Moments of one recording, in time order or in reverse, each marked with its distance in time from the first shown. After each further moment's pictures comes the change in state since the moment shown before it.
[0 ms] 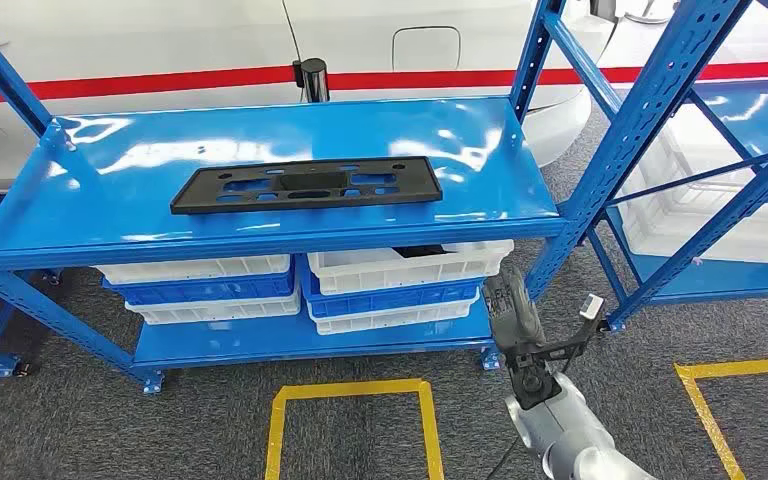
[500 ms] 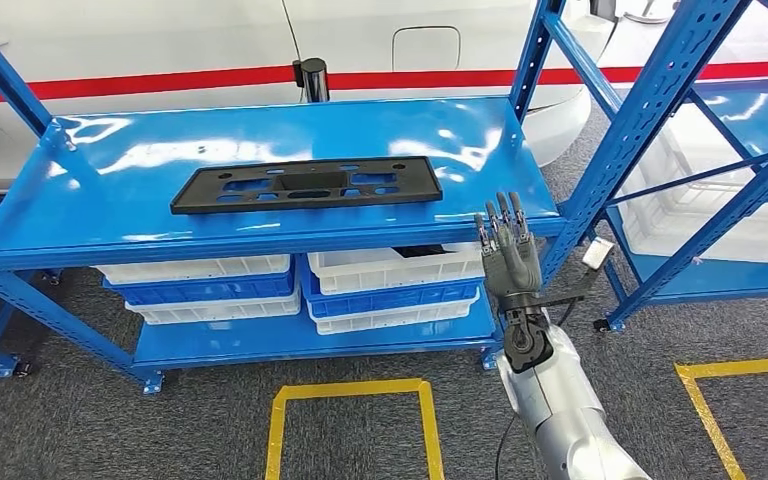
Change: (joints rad) left arm -0.003 -0.003 0.022 0.002 -0.008 0.000 -0.005; right arm 0.012 0.057 -0.010 -0.358 0.249 0.004 -0.058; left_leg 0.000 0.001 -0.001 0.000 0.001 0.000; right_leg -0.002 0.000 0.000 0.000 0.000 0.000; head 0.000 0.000
